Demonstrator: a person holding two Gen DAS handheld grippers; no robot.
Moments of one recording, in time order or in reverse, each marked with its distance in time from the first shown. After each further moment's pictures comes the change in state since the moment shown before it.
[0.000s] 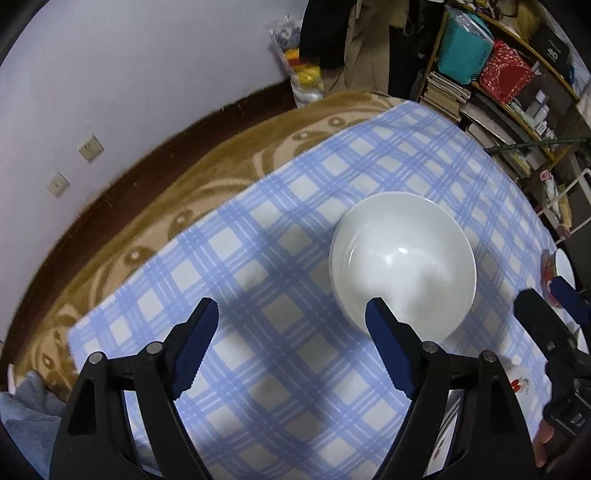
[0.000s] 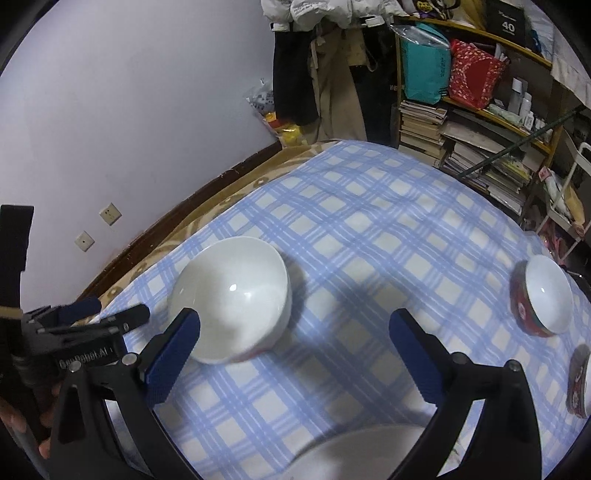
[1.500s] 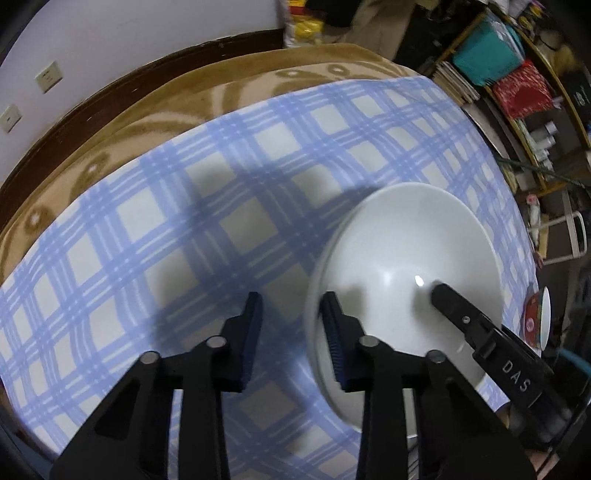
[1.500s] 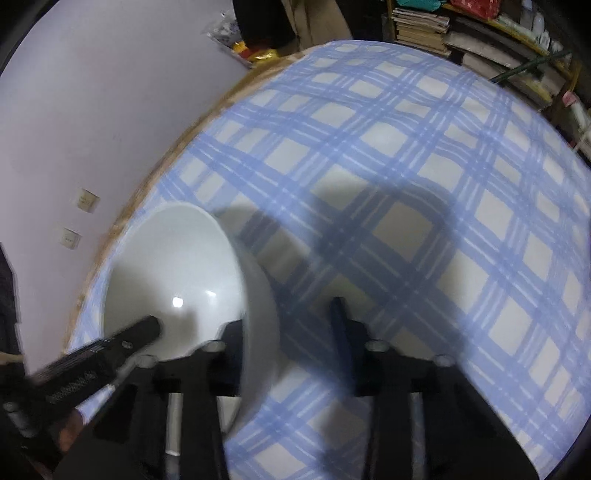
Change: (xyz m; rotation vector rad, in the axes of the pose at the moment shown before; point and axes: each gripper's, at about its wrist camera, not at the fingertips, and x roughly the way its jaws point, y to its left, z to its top) left arm 0.093 -0.002 0.019 -0.131 0.168 -0.200; right arm 0.128 -0.019 0.006 0.175 0.293 0.090
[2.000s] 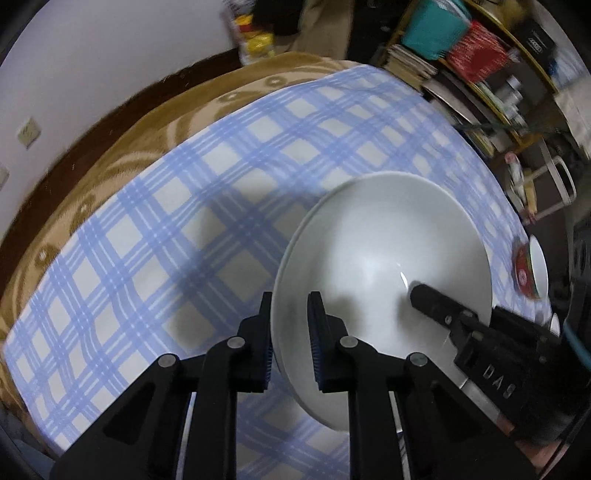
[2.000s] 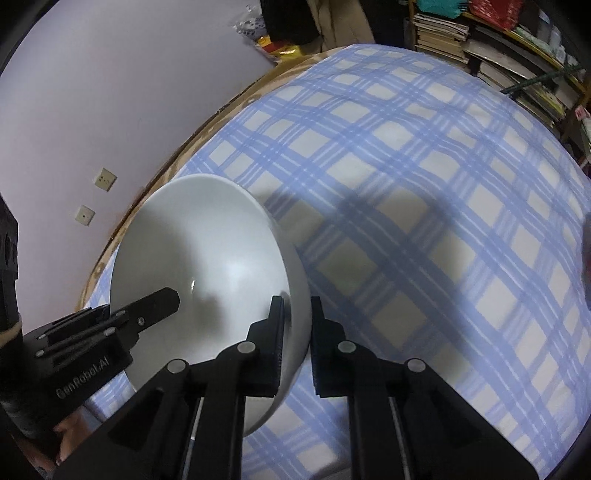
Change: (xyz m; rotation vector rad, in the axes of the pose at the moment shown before) left arm -0.032 -0.044 -0.024 0.197 -0.049 0.015; right arm -0.030 0.002 -0.018 -0.078 0.012 0.001
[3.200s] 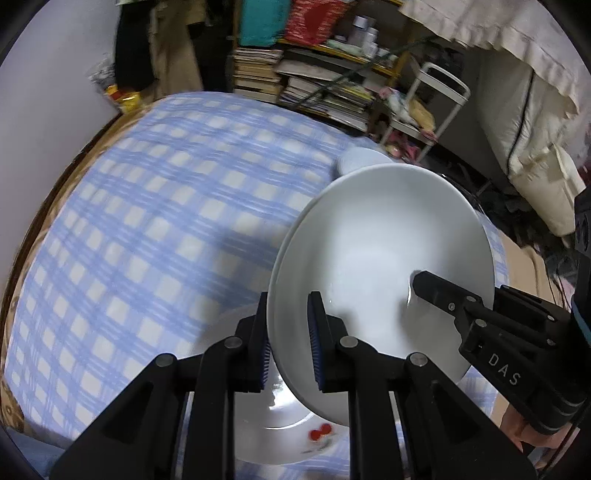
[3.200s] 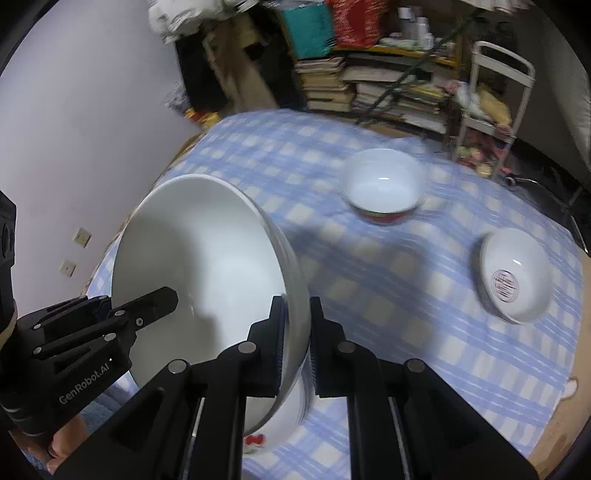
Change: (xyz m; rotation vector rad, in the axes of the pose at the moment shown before) left arm -0.078 -0.243 -0.100 0.373 -0.051 -0.120; right arm -0.201 -0.162 -0.128 0.187 -0.210 -0.143
